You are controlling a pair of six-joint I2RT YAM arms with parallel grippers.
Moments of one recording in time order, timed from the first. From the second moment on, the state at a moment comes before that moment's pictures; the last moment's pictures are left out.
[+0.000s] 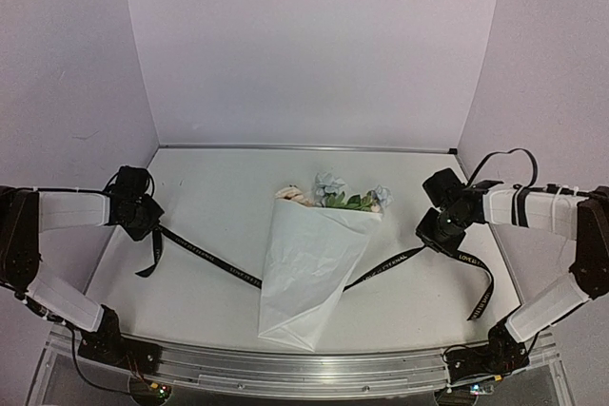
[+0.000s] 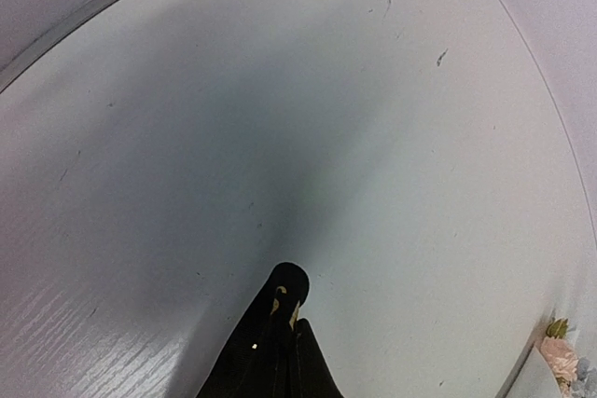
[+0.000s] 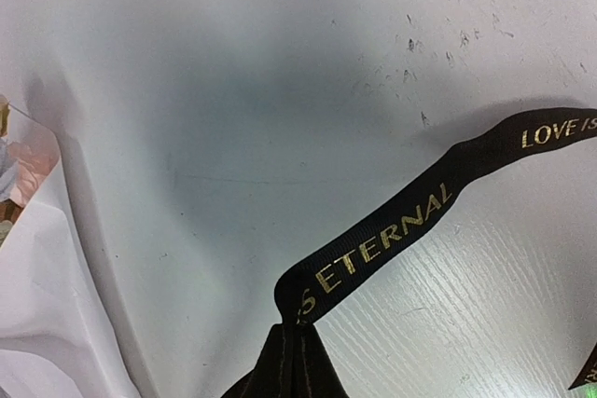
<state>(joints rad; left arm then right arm) -0.15 1.40 0.68 -0.19 -0.19 -0.95 0.45 1.45 0.87 -0.61 0.18 1.09</state>
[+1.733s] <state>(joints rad) -0.24 1.21 0.66 -0.05 0.05 -0.74 0.56 1.91 1.41 -0.75 -0.06 0.97</state>
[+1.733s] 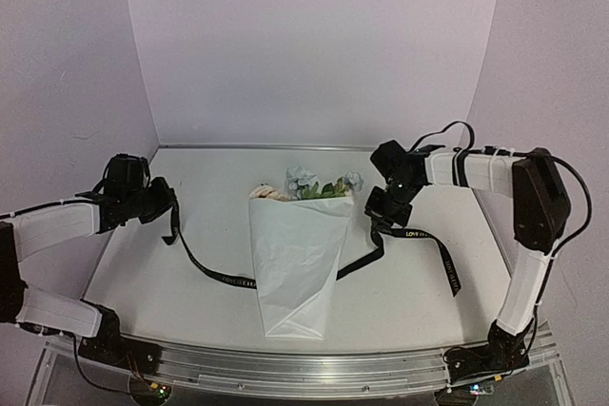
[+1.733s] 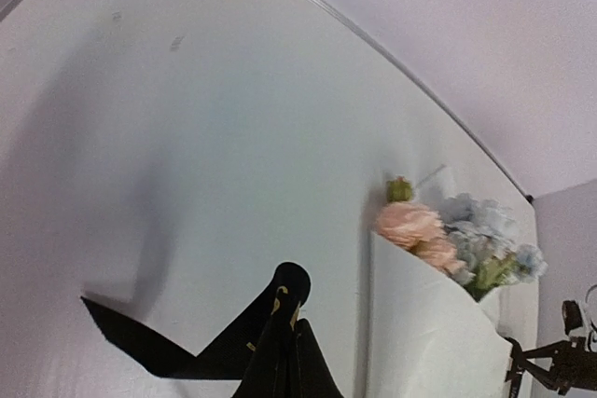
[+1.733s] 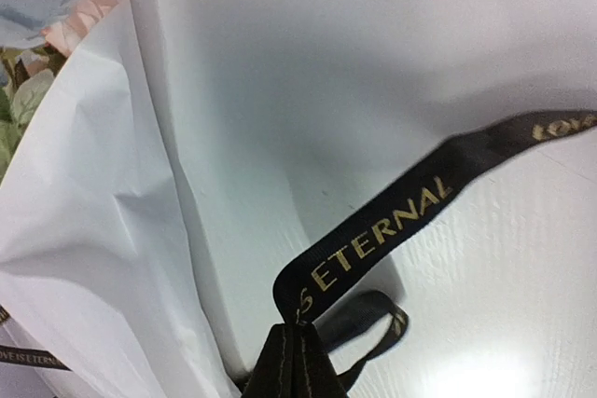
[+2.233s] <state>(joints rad) -1.10 1.75 1.27 0.13 0.19 -0.21 0.53 1.74 1.19 -0.81 -0.04 0.94</state>
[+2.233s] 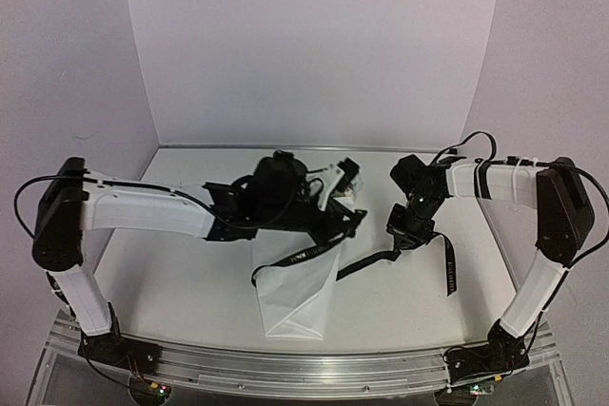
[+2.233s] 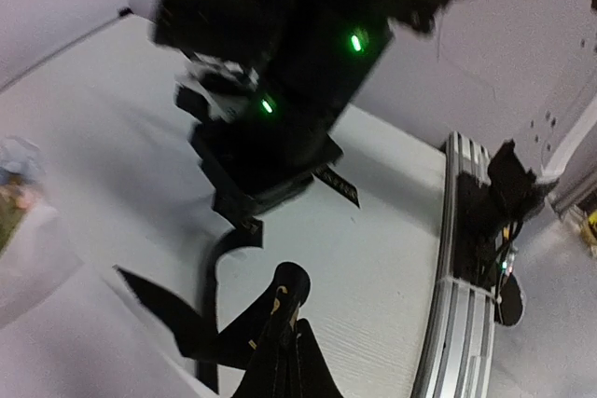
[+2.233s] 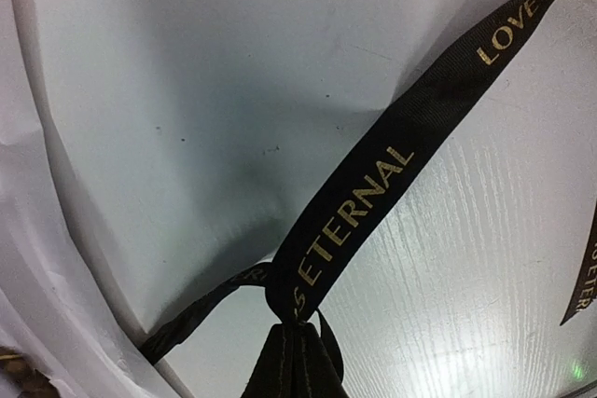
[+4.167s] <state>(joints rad) -0.84 1.37 0.74 0.10 0.19 -0.42 0.67 1.82 1.43 -1.09 -0.16 0.58</state>
